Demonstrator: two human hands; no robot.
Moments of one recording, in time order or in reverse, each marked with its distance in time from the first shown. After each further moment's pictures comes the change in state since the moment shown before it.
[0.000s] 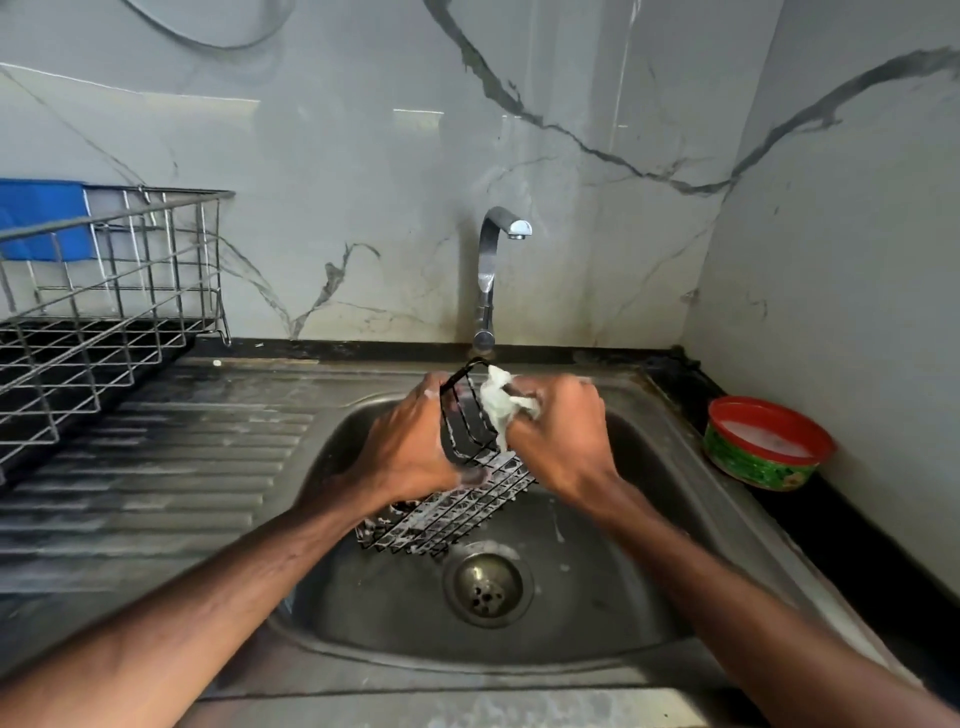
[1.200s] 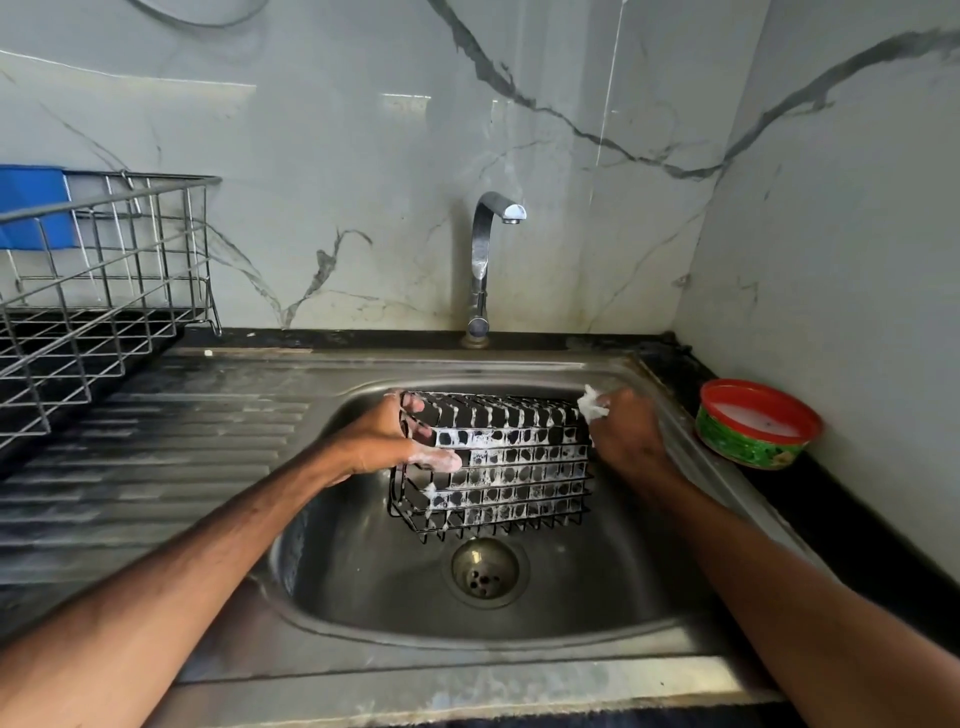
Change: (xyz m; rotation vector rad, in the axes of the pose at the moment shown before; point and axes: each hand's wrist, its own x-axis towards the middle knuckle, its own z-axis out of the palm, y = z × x) left_hand 0.003 -0.038 -0.015 -0.314 -0.406 -0.325; right_hand 0.032 0.114 0.002 -0.177 0.001 0.309
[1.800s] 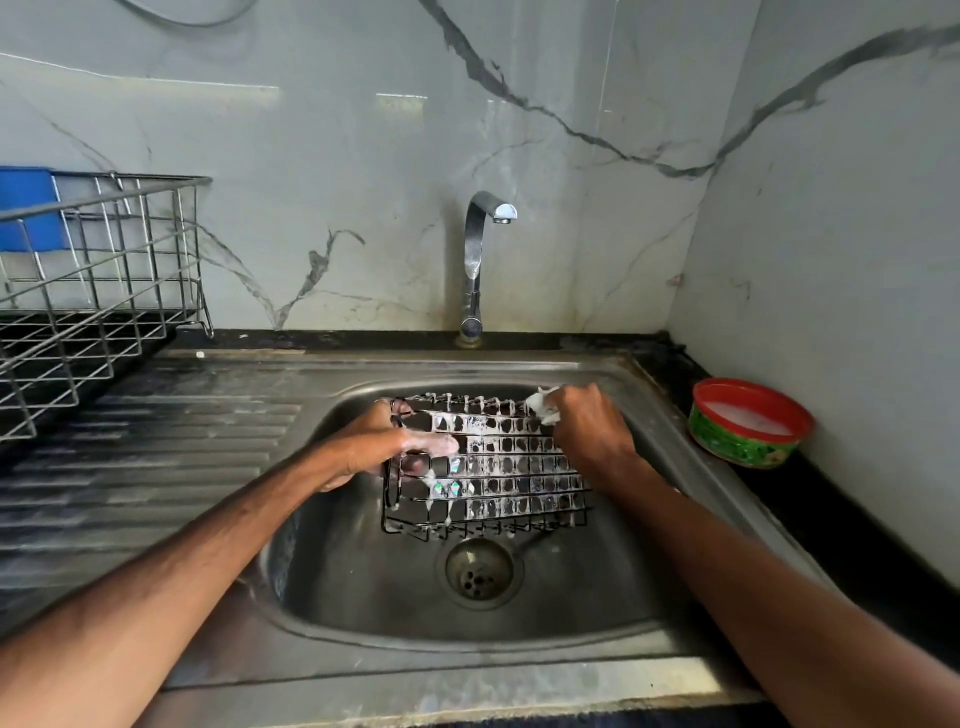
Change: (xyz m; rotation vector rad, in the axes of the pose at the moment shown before) left_hand -0.002 0.002 0.003 -0.192 -0.227 -0.043; right_hand -0.014 -0.028 0.000 -0.324 -0.098 -0.340
